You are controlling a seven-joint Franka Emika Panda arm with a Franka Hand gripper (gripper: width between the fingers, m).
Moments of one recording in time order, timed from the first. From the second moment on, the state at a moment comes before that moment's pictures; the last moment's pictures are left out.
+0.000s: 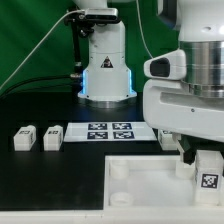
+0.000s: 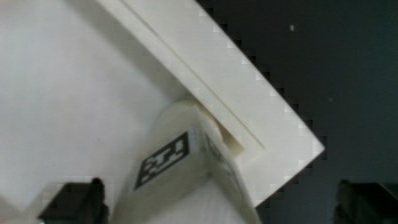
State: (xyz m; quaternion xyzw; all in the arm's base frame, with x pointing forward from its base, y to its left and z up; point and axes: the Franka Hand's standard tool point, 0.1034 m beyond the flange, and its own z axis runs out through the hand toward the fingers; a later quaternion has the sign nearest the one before) arm 0.629 0.125 0.074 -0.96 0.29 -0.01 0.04
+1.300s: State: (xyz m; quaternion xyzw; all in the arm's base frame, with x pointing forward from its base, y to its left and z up) arm 0.637 0.106 0.082 -0.87 0.50 0.01 0.04
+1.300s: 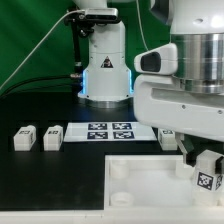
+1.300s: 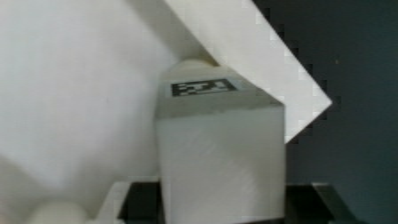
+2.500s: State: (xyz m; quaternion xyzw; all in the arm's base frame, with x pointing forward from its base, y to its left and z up) arm 0.626 0.122 0.070 -0.84 0.54 0.00 0.05
